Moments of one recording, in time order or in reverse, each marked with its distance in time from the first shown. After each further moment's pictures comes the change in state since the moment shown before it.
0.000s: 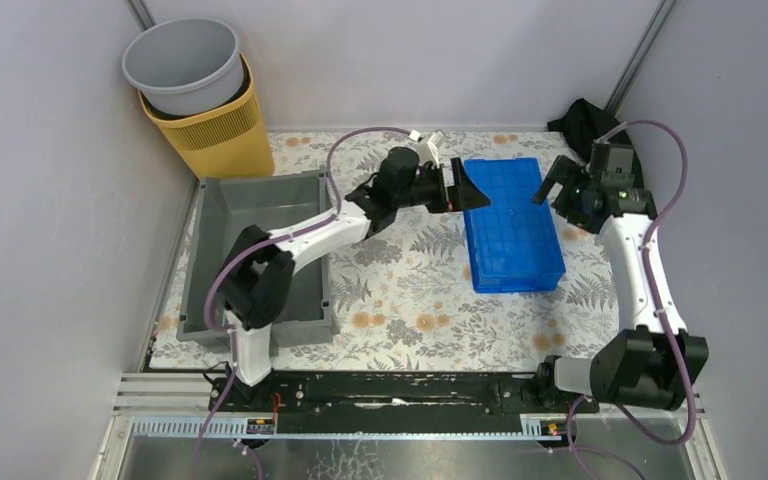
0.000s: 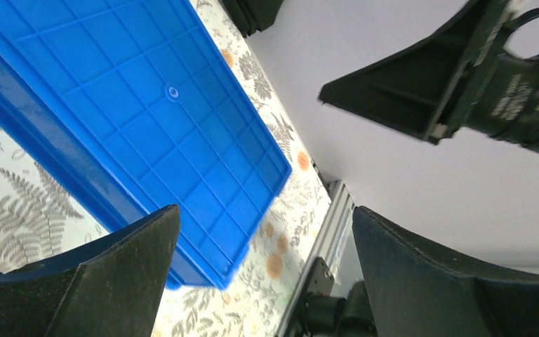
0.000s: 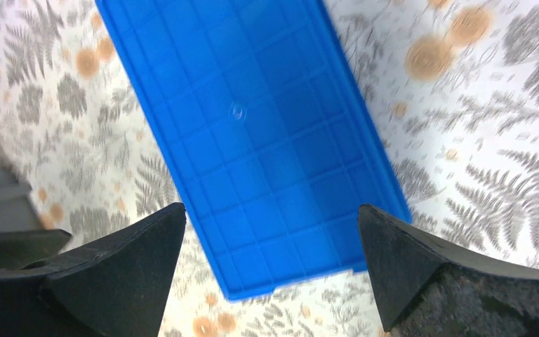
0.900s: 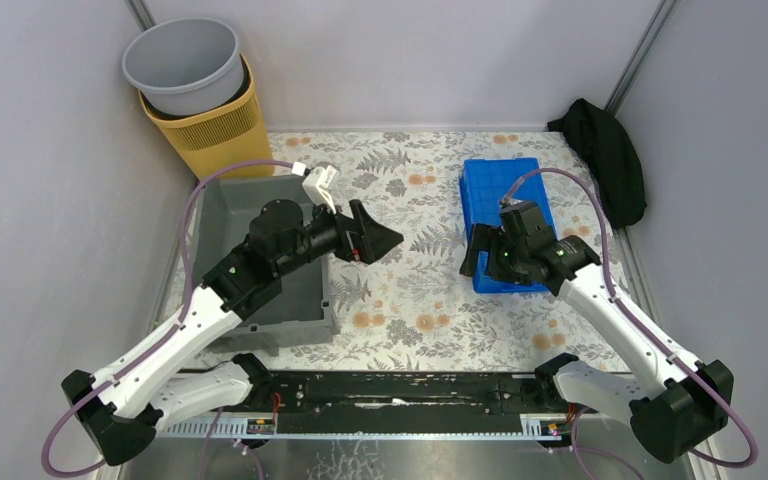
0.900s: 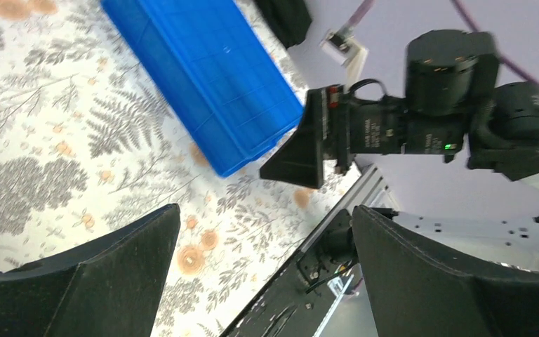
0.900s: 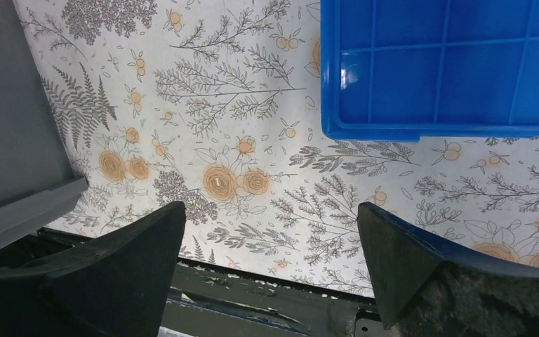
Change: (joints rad) left arm -0.030 -0.989 -0.483 -0.430 -0.272 0.191; right arm 0.594 -0.276 -0.340 -0.064 0.049 0.178
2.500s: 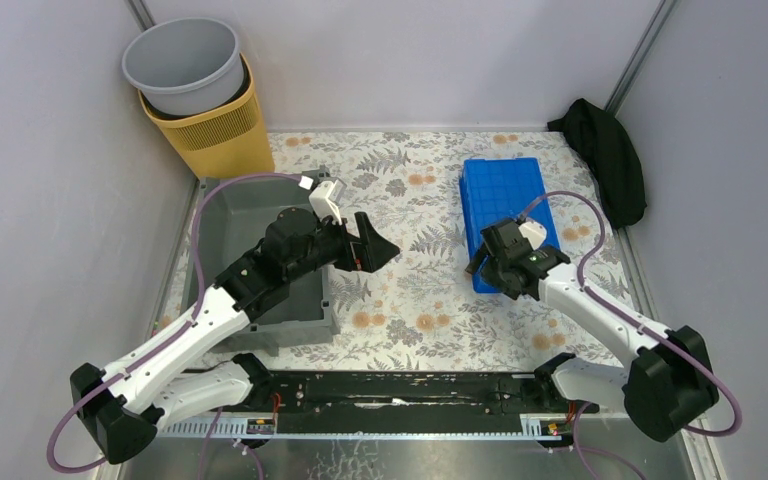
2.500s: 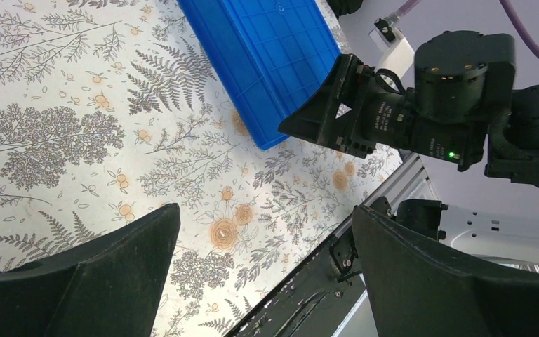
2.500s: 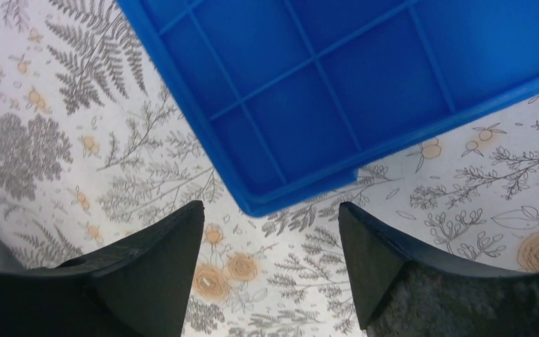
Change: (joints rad) left arm 0.000 0.005 -0.111 -0.046 -0.060 0.009; right arm 0.049 0.088 -0.176 0.155 0.284 0.403
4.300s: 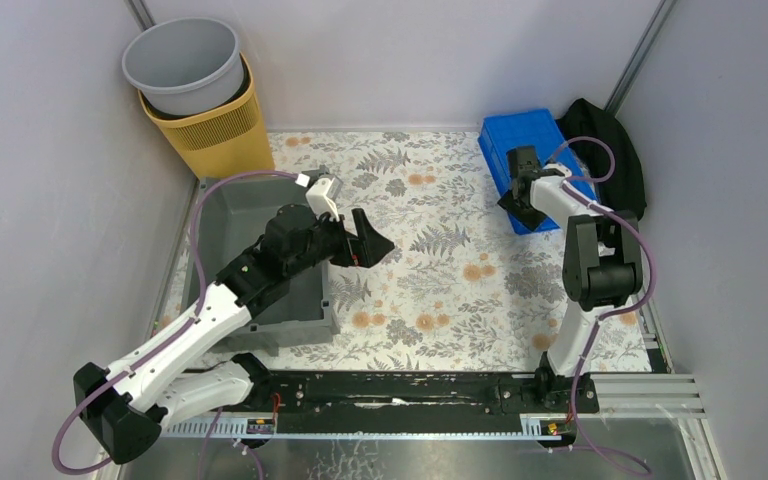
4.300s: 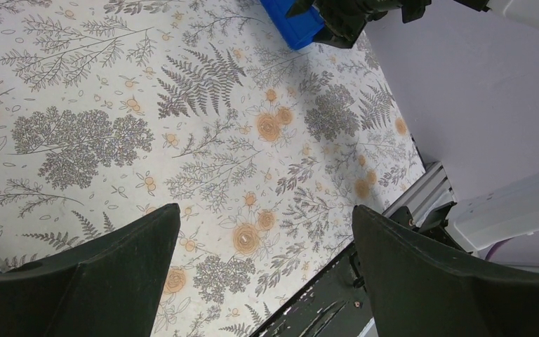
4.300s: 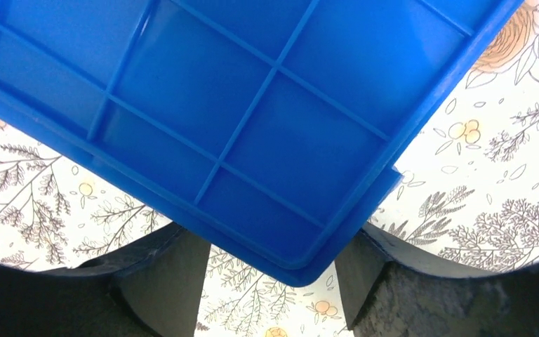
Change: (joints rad) left arm 0.046 0.016 -0.005 -0.005 -0.011 0.034; right arm -0.390 0.730 0.559 0.081 0.153 -0.117
